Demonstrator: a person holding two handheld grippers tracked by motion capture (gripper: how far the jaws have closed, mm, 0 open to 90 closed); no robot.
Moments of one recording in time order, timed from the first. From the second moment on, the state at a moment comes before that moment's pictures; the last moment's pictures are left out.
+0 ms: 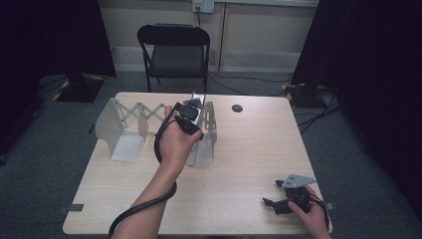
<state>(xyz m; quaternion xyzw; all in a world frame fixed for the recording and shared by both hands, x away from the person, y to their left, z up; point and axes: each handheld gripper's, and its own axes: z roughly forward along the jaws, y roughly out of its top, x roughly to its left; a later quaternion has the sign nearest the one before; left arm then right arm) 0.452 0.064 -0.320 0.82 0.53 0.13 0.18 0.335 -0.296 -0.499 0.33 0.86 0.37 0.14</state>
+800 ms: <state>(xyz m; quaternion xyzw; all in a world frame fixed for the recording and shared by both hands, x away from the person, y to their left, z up) 0.445 0.077 -0.321 0.81 0.53 0.09 0.23 0.335 -0.296 -0.499 0.33 0.86 0.37 0.14</state>
